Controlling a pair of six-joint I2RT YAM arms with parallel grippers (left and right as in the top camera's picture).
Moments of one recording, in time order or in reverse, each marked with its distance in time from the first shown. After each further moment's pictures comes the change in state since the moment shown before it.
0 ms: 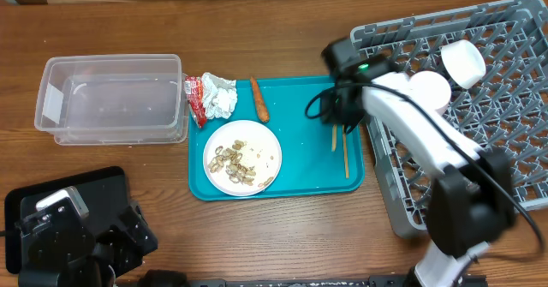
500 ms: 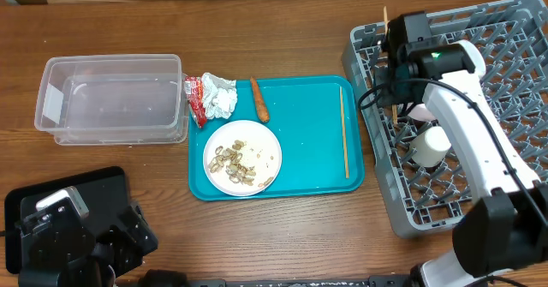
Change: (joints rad) left arm 0.000 0.000 0.000 0.000 0.000 0.000; right arm -0.212 -0.119 -0.023 0.012 0.157 -0.409
